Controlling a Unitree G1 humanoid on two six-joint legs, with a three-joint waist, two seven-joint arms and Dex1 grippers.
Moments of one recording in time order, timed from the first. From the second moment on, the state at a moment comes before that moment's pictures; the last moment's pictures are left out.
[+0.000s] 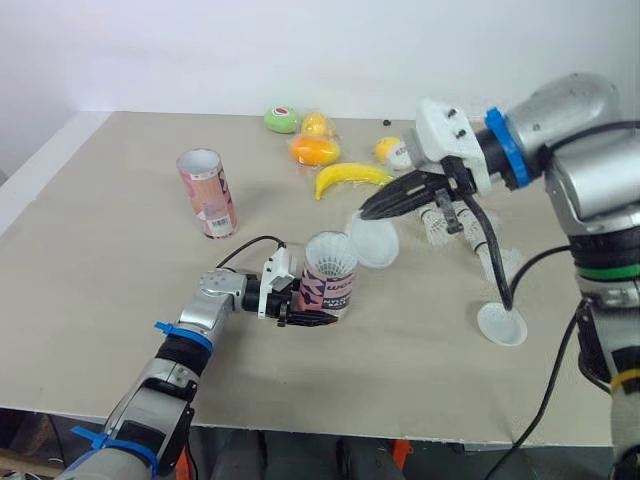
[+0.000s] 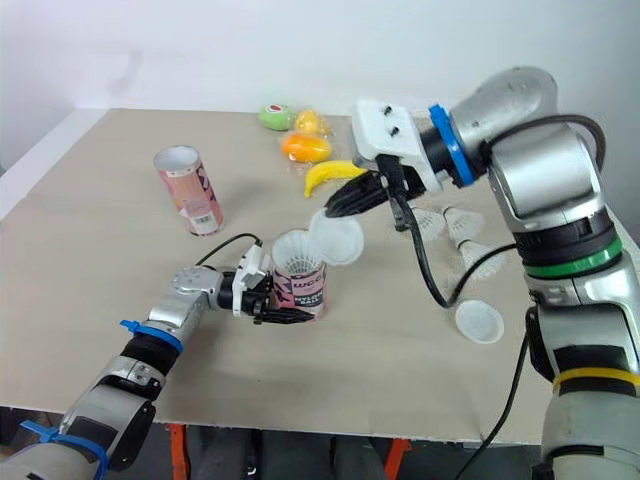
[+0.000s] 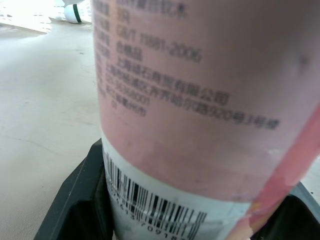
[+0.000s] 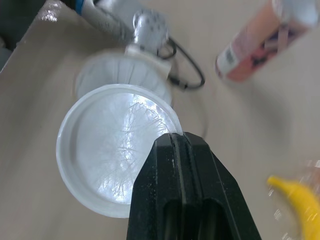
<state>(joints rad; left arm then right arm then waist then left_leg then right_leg) -0.67 0.25 -0.21 0.62 -0.26 0.01 -1.42 -1.26 -0.78 0.36 0.08 0.22 0.46 1.57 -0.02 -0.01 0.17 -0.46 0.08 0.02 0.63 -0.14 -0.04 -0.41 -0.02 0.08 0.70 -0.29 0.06</state>
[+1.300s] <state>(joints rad) -0.69 0.24 -0.21 0.66 -0.25 0.01 -1.43 -1.35 -0.72 0.58 0.15 0.16 0.24 1.57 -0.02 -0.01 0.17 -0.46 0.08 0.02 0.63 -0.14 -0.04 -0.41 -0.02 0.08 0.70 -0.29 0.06</state>
